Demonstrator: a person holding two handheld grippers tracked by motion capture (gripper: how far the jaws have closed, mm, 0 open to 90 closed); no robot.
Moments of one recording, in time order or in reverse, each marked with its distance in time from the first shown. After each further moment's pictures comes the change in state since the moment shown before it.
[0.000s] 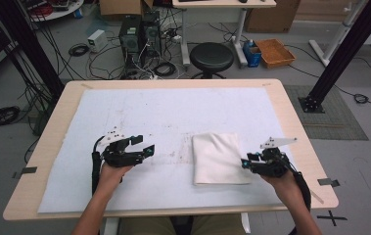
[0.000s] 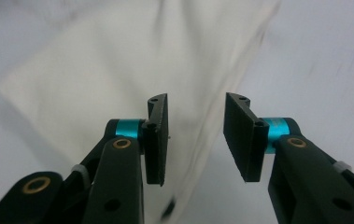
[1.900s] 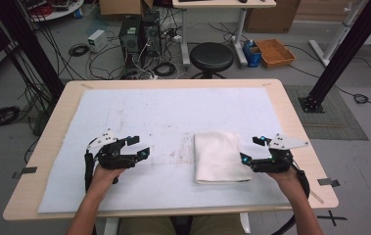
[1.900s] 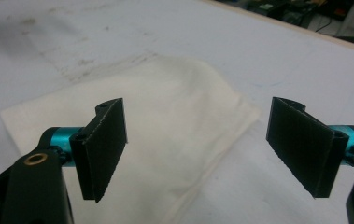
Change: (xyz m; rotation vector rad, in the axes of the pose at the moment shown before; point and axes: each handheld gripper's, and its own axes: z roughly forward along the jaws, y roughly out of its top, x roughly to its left) left arm 0.012 -0.007 -0.014 -0.065 -0.121 0.030; right arm -0.020 -0.004 0.001 -0.315 0.037 -0.176
